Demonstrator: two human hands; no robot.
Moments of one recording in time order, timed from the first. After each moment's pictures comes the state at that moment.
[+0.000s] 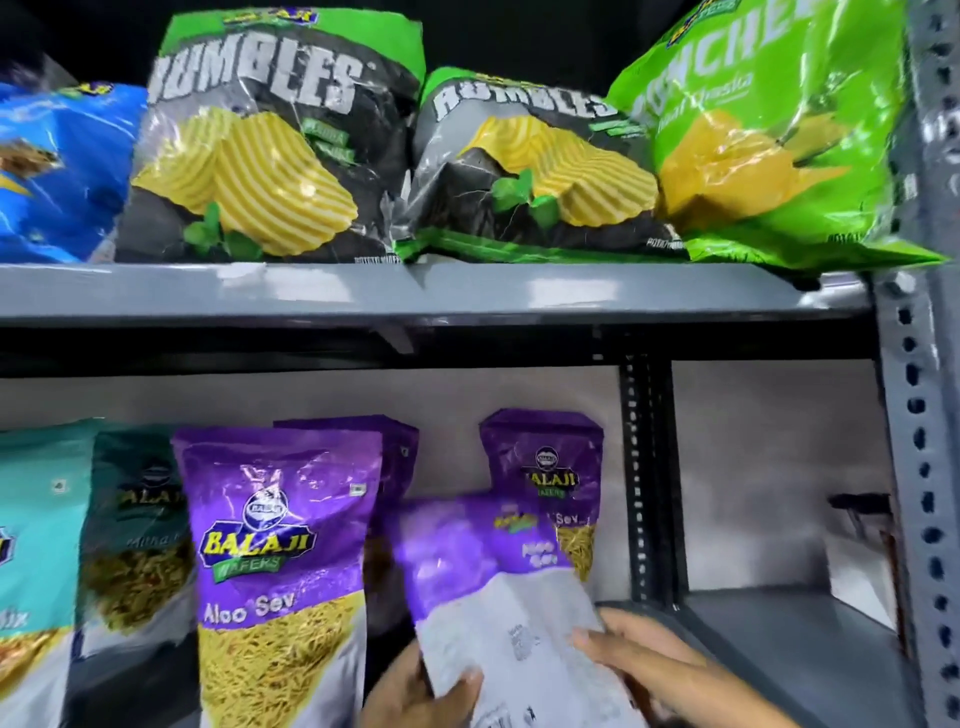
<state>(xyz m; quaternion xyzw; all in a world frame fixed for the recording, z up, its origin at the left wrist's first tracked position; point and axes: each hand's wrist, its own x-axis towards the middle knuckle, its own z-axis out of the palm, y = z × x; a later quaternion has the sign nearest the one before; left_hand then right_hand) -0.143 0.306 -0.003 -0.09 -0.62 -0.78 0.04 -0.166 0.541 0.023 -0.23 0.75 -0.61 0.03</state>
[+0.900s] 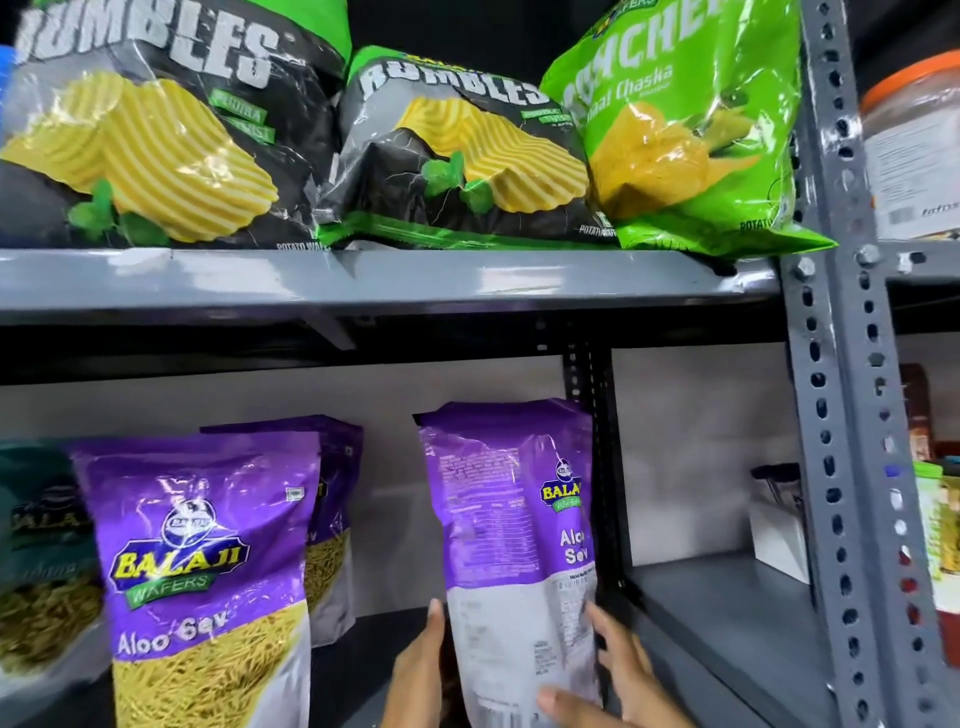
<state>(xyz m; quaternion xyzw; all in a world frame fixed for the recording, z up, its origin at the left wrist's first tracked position) -0.210 0.352 -0.016 0.00 -0.60 -0.80 0.01 -0.171 0.541 -0.043 -0.12 0.82 -0.53 -0.16</state>
